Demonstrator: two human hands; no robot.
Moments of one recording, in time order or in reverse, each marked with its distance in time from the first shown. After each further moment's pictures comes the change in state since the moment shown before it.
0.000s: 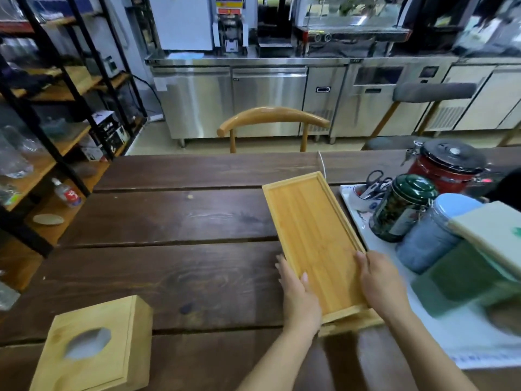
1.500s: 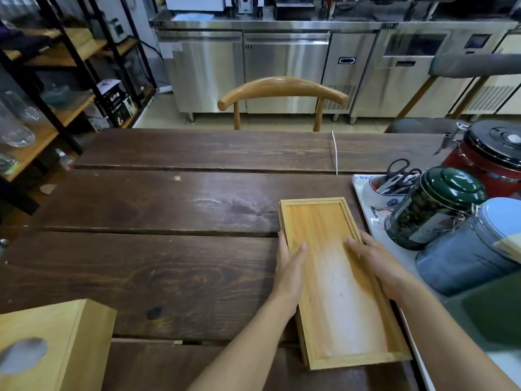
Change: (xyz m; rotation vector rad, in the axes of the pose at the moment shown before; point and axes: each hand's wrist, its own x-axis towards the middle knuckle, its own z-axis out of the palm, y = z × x) left_hand 0.102 -0.022 0.033 -0.385 -0.102 -0.091; right_hand 0.099 0.036 0.034 0.676 -0.607 0.288
